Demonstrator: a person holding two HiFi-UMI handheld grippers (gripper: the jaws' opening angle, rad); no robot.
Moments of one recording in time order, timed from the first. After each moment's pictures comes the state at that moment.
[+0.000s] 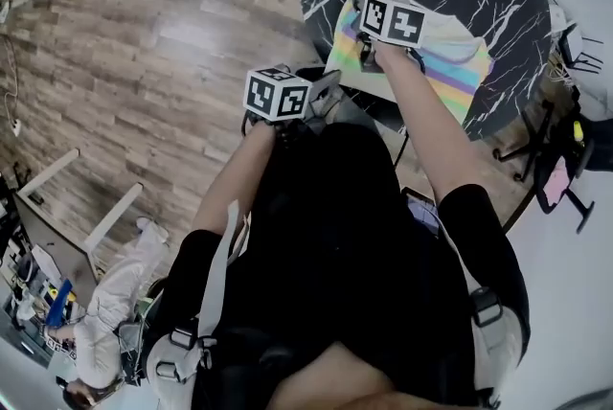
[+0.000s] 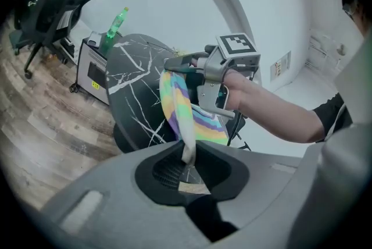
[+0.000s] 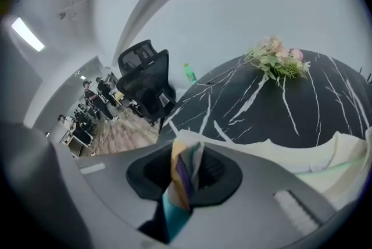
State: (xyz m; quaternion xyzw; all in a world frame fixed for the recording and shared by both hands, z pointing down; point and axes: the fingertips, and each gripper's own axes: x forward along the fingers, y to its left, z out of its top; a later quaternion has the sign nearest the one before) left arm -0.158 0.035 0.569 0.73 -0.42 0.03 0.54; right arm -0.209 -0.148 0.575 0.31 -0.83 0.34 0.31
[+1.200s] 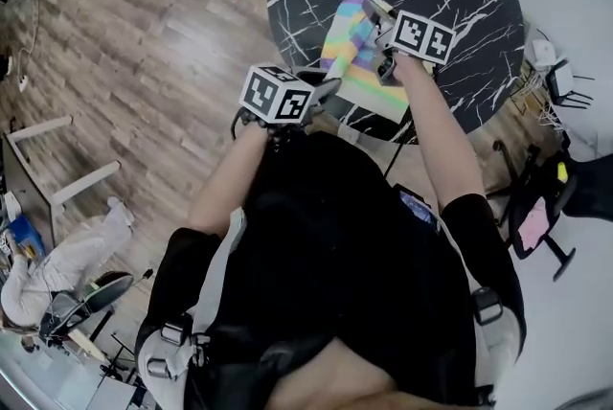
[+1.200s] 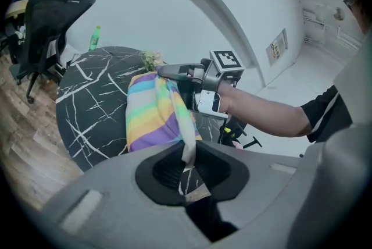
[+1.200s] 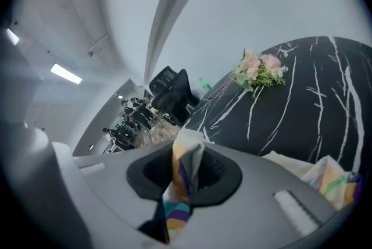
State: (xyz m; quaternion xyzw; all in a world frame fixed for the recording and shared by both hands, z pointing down) left arm -0.015 0.017 0.486 0.74 -0.47 0.08 0.48; right arm -0.073 -0.159 0.498 0.16 -0.87 0.42 0.20
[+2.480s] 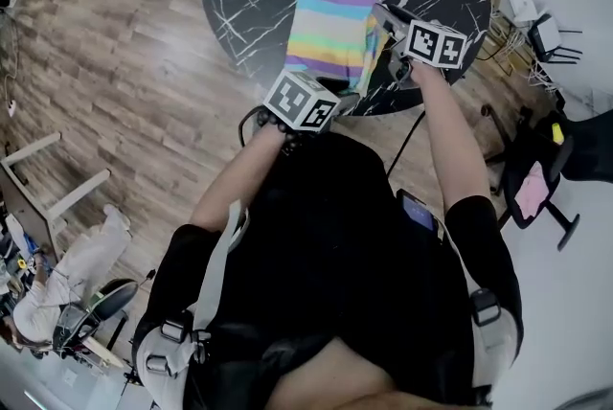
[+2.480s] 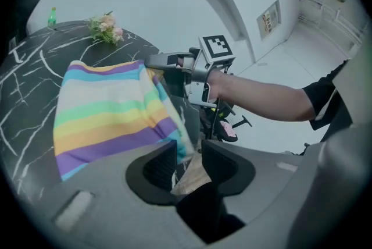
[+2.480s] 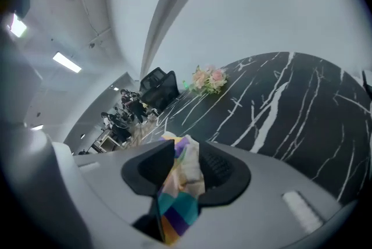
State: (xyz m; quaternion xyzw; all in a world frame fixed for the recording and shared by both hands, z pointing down) left arm 0.177 -0.024 0.517 0.77 -0.37 0.16 0.50; right arm 0.119 -0.215 0.540 0.18 -0.88 0.38 0.23
